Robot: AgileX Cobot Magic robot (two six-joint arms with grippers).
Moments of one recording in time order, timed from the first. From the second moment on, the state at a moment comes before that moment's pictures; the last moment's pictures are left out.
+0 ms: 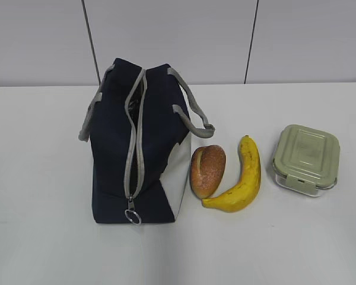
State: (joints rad) left arm -0.03 -0.02 -0.52 -0.01 1.11 -0.04; right arm 0.00 -0.02 -0.50 -0.05 1.14 -0.04
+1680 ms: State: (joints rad) left arm -0.28 1.47 -1.39 -0.33 1.06 0.02; right arm 0.00 -0.02 -0.50 -0.05 1.14 -0.04
